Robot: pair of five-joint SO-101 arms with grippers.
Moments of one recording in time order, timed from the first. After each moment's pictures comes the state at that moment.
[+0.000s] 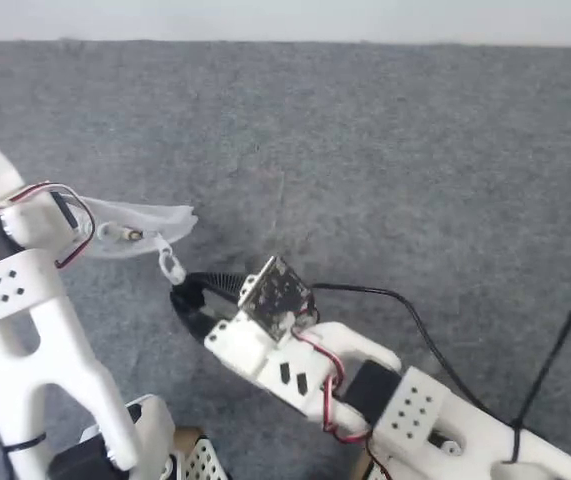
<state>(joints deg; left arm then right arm) -32.3 -26.2 18.4 83.3 11.6 -61.8 -57.8 67.9 13.9 -1.5</state>
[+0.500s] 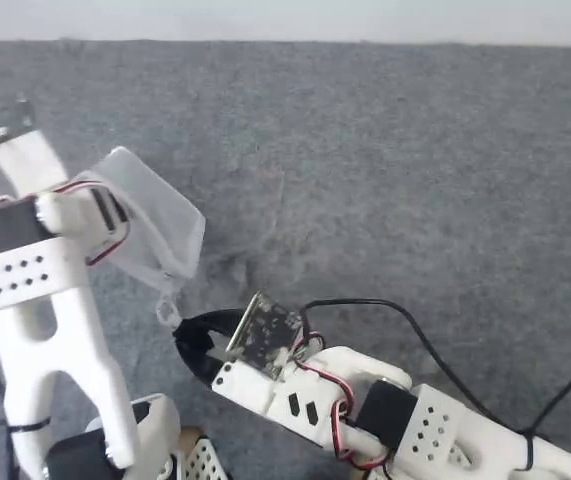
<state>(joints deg) -22.3 -25.3 16.3 90.0 12.0 -67.3 -65.6 68.0 28.2 3.3</state>
